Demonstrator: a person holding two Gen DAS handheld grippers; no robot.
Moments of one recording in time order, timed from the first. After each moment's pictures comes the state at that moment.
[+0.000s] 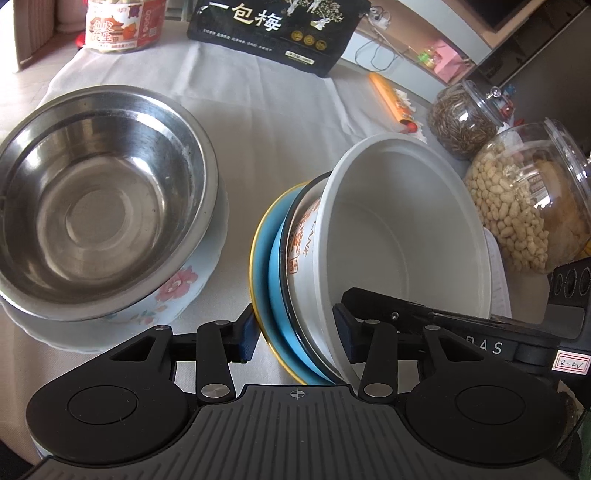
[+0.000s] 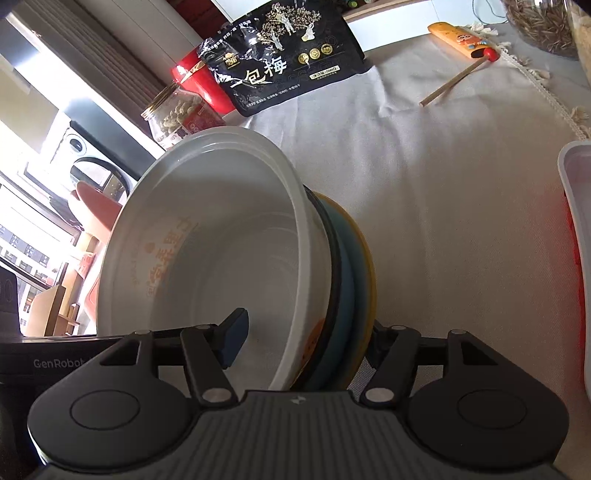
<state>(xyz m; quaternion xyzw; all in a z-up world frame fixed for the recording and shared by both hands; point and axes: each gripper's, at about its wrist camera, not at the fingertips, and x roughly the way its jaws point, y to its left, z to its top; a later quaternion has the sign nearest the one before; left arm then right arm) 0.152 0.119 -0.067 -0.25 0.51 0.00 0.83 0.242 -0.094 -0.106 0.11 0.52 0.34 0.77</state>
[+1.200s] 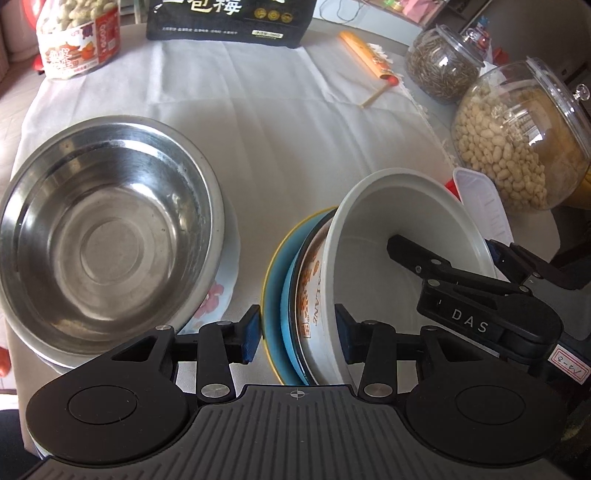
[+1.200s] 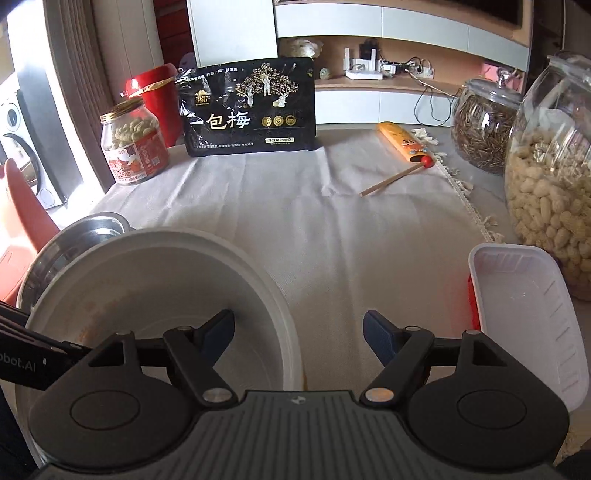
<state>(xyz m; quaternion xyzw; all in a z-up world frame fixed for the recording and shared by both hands) 0.171 0.133 -0.059 -0.16 0.56 -0.06 0.81 0.199 -0.062 -0.065 -0.04 0.41 0.19 0.89</state>
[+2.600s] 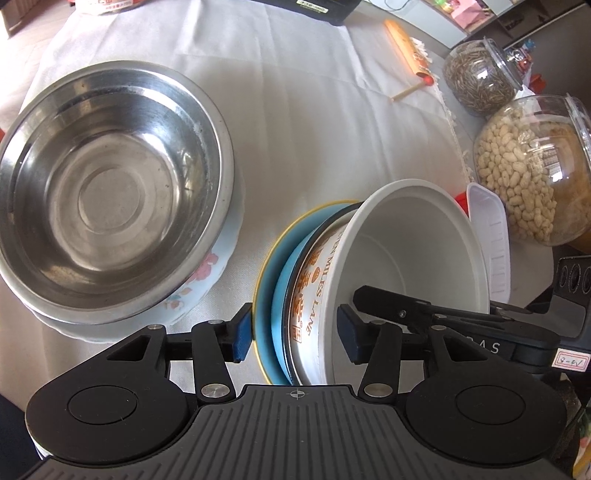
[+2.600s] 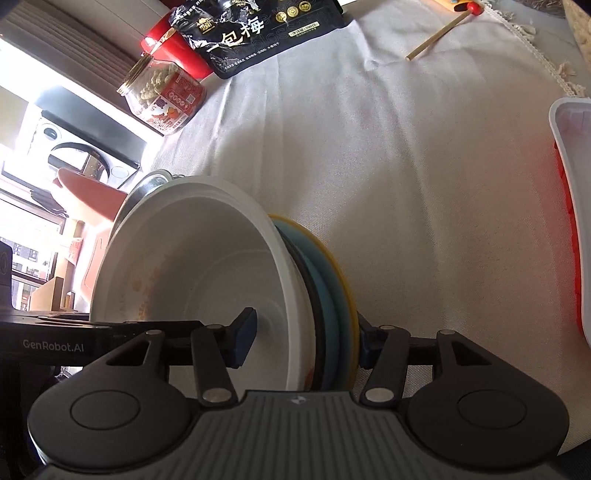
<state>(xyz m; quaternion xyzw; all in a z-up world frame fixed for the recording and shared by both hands) 0.179 0.140 -0.062 -0.25 0.60 -0.02 0.76 0.243 -0.081 -0.093 0.11 0.60 0.30 0.73</state>
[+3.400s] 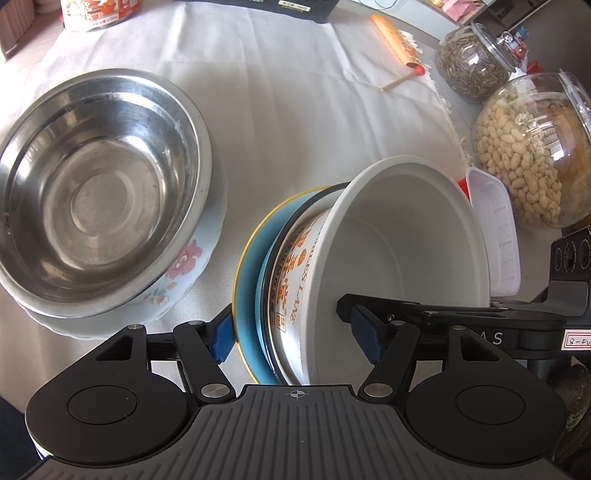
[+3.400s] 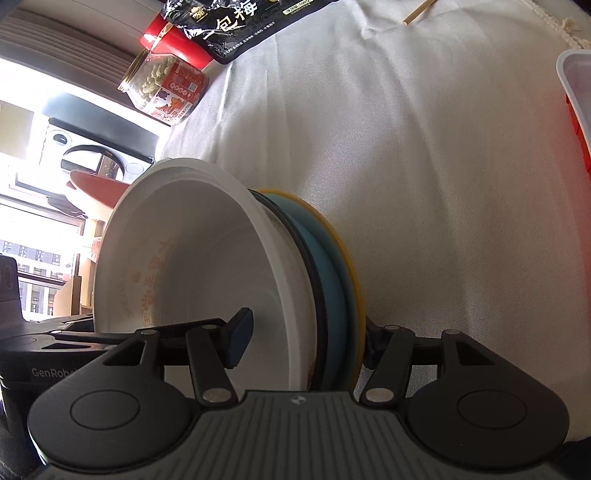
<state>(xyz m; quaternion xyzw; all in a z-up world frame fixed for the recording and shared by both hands) 0.174 0.119 -0.065 -0.22 0.60 -0.02 0.77 0.241 -0.086 -0.106 0.15 0.63 0.31 0.70</state>
